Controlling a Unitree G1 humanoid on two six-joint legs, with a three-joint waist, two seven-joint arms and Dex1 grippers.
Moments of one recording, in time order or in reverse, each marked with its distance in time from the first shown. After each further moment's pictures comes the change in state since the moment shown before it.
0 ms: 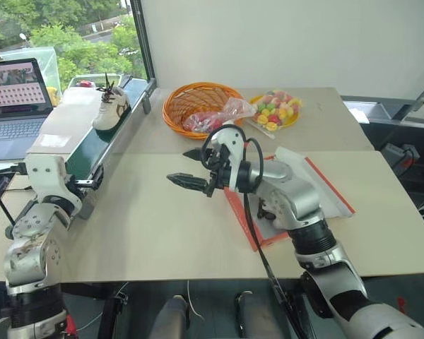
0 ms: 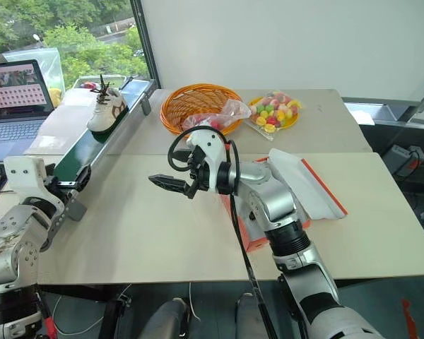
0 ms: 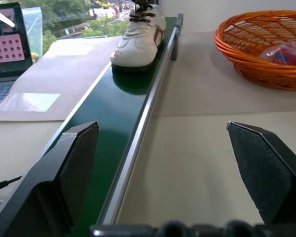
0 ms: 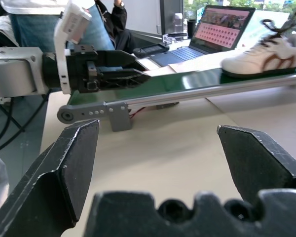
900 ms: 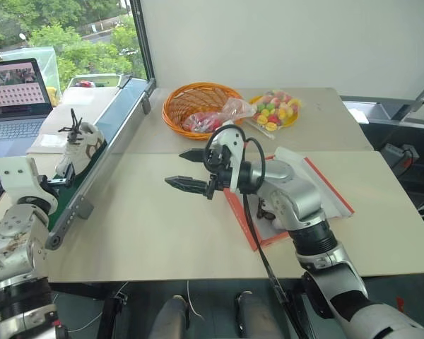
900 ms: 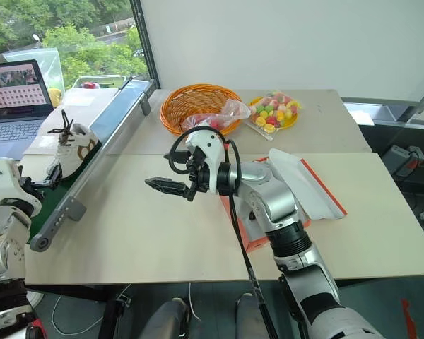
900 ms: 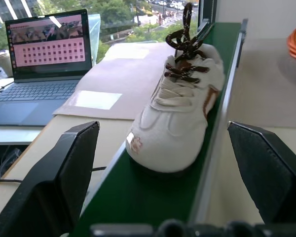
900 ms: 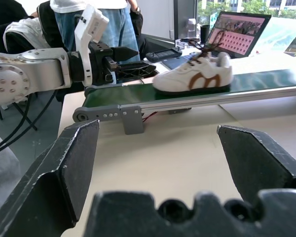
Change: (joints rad) left arm -0.089 0.089 0.056 0.334 0.066 -0.188 -0.035; right arm 0.005 -0.003 0.005 -0.030 0.022 0.000 0.041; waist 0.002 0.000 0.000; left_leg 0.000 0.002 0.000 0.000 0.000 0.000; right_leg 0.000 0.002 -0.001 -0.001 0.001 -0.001
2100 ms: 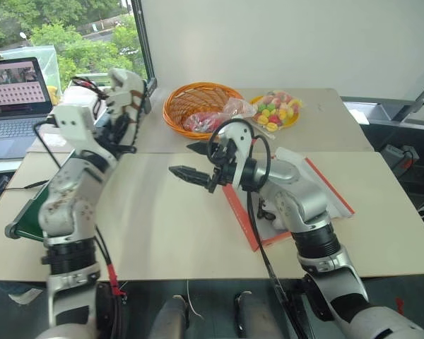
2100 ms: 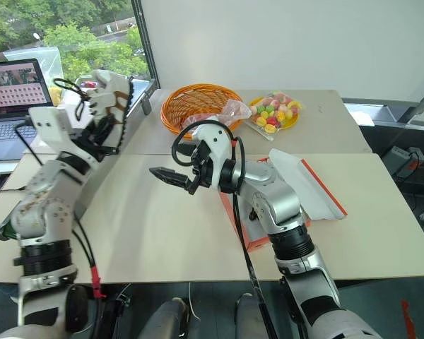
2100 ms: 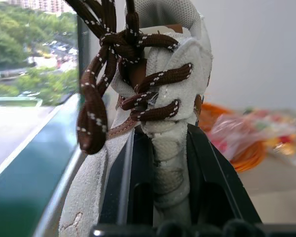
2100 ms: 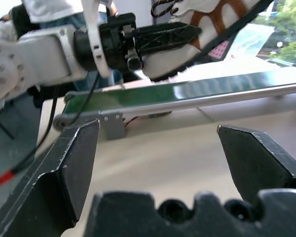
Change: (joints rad) left arm -0.270 -0.262 -0.181 -0.246 -0.182 0.178 -0.032; right arm 0.018 0.012 -0.049 -0.045 0.015 0.020 -0.131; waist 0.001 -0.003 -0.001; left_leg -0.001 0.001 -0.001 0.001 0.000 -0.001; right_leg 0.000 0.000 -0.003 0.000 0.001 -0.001
